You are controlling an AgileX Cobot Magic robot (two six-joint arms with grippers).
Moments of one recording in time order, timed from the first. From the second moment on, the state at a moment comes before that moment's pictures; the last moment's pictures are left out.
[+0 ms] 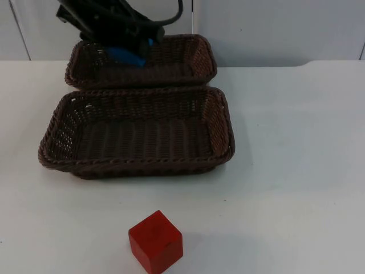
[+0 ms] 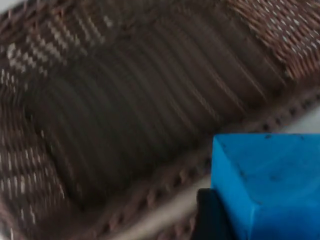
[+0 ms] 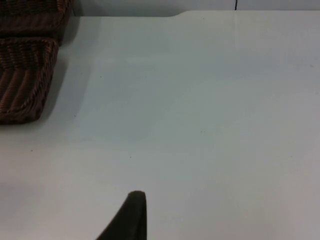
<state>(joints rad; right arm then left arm) 0.06 0.00 -0.52 0.03 1.08 -0.02 -0.30 2.10 -1.61 -0.11 0.47 0.19</state>
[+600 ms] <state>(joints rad) 0.06 0.00 -0.52 0.03 1.08 -0.02 -0.17 2.46 -2.07 -0.18 0.49 0.18</state>
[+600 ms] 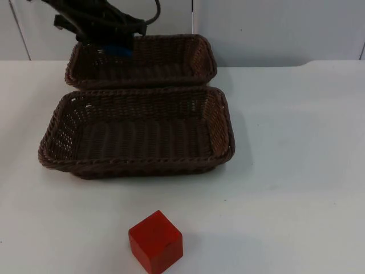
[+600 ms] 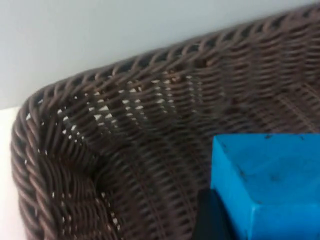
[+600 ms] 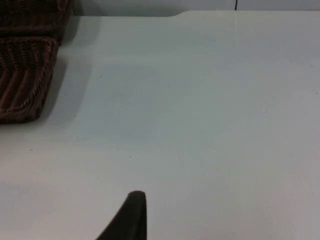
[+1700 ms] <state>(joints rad) 0.06 0.00 -0.52 0.01 1.08 -0.02 -0.17 2.53 -2.13 -0.24 0.58 0.18</state>
